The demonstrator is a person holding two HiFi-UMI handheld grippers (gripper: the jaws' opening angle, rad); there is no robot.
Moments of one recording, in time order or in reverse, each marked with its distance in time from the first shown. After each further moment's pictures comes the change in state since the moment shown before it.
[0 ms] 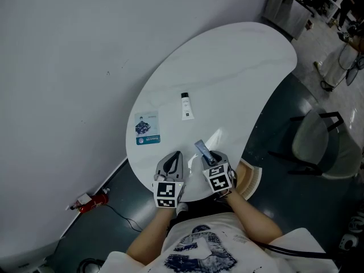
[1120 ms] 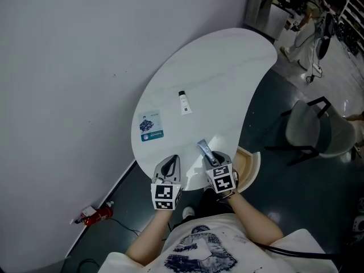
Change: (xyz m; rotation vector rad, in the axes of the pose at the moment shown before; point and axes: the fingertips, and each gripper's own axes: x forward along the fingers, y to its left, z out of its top) left arm -0.088 -0.006 -0.002 0.068 -0.060 -0.087; right arm -0.074 0.049 -0.005 0.112 -0.133 -0.116
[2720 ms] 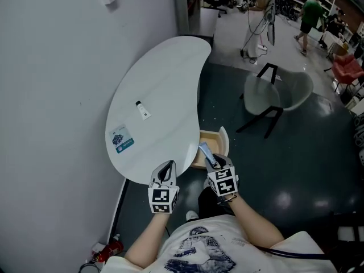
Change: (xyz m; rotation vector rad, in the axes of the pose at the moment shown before) left arm -0.074 -0.125 -0.008 0.153 -0.060 -0.348; right arm -0.178 -0.010 -0.089 0.227 -0.138 -0.355
